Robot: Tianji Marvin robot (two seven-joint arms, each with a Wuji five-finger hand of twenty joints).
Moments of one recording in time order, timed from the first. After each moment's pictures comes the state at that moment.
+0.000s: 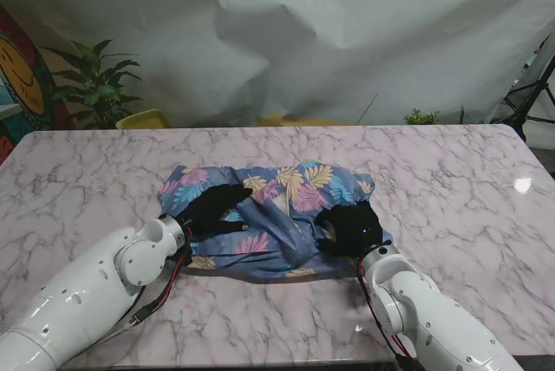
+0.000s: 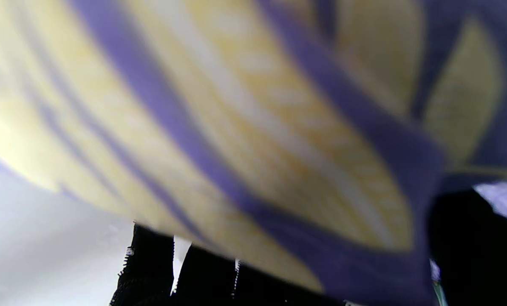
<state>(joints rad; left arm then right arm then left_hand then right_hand) 1.18 -1.07 -0.91 -1.16 0.63 -0.29 -0.04 -1.43 -1.07 0.94 -1.40 -1.12 0.17 -0.23 0.84 -0.04 0.00 -0.05 0.16 0.18 0.01 0.31 0.14 0.14 0.01 0.17 0.03 0.20 0.04 0.32 -0.07 0.05 0.08 0.35 0.11 -0.41 0.97 -0.18 0.44 -0.22 0.70 0.28 0.66 -0.12 0.53 0.31 0.70 -0.07 0.25 0.26 0.21 0.15 0.94 0.26</state>
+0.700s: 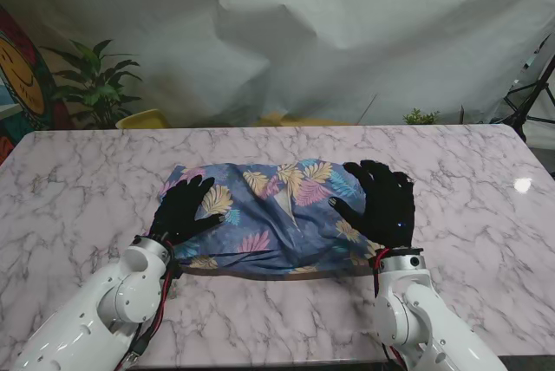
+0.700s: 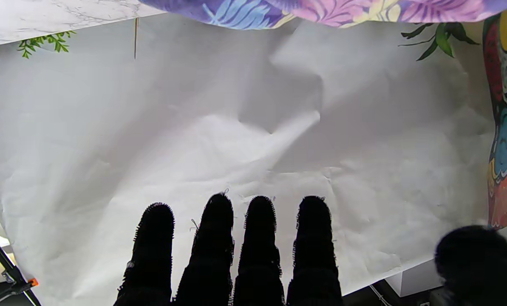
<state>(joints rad) 1.54 -1.11 -1.20 -1.51 0.76 0.02 0.11 -1.61 -1.16 1.15 -1.54 -0.97 0.18 -0.68 0.85 -0.06 0.00 -0.05 0.16 0.18 0.05 0.33 0.14 0.14 0.01 0.19 0.03 0.21 0.04 0.31 -0.04 0.09 0.09 0.36 0.00 -0.10 0.53 -0.15 0.21 -0.16 0.58 0.20 0.29 -0.05 0.52 0.29 0.37 -0.04 0.25 0.21 0.03 0.14 0.84 0.20</state>
